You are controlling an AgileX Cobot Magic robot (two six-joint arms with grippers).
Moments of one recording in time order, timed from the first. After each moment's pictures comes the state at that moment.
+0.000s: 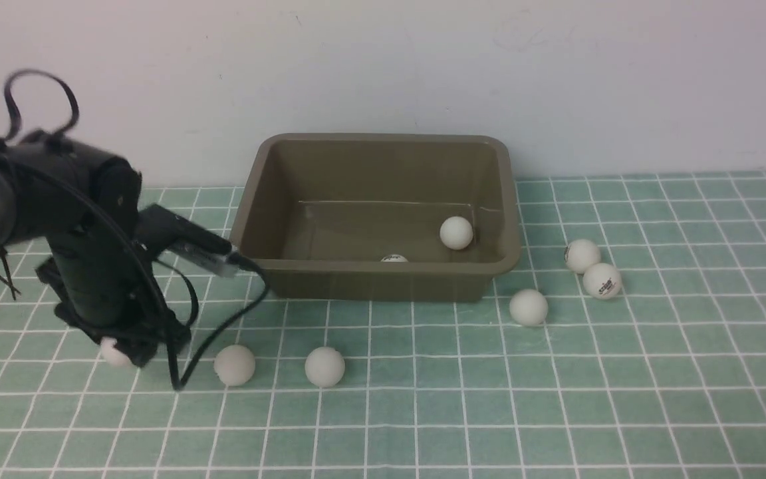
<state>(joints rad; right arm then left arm) -0.09 -0.01 0.03 -0.15 0.36 0.00 -0.16 1.75 -1.28 0.22 1.00 0.08</state>
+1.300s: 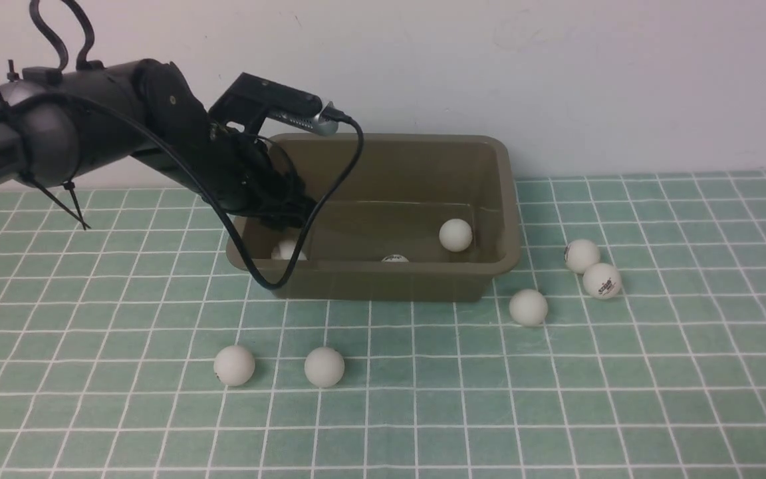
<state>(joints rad) -0.09 -0.01 0.03 -0.15 0.36 0.00 -0.23 1.91 -1.47 -0.30 0.61 0.43</state>
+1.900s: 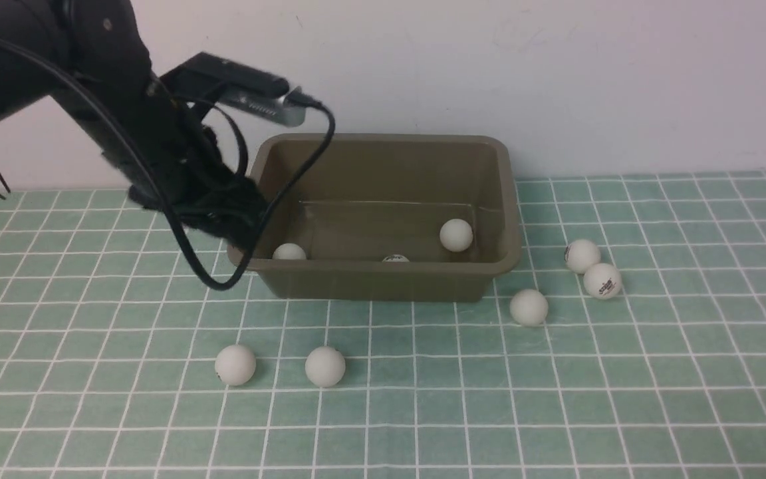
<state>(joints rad) -0.09 -0.01 0.03 -0.15 0.36 0.00 -0.23 1.74 -1.50 -0.09 1.08 0.25</state>
